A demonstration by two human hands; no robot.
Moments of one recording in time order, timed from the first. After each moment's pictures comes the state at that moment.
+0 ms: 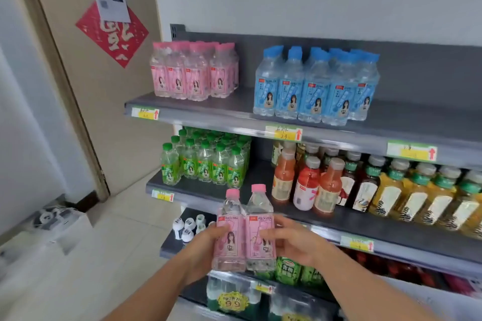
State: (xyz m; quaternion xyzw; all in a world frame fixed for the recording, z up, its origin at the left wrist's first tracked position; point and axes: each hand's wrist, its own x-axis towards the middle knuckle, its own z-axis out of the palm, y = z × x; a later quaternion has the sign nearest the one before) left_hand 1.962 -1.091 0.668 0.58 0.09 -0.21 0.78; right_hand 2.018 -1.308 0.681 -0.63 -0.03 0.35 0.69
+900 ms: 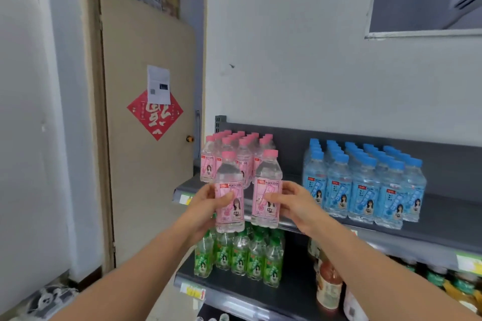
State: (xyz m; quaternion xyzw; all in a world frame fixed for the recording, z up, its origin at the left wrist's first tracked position) left_hand 2.046 -0.950 0.883 0.63 -0.01 0.09 0.77; right_hand 2.111 -1.158 0.899 -0.66 -0.13 0.07 0.73
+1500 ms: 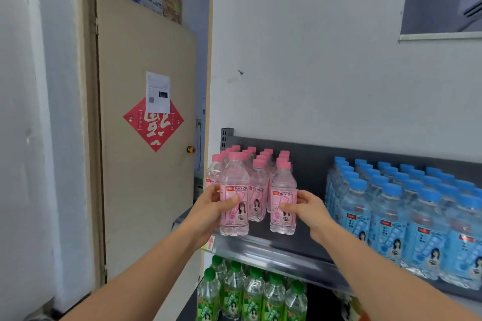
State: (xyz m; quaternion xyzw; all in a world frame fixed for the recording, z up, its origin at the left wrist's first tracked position) left_hand 2.160 -0.891 0.902 0.62 -0.04 0.10 0.78; right_hand 2.249 -1.114 0.899 -0.73 -0.08 -0.02 0.68
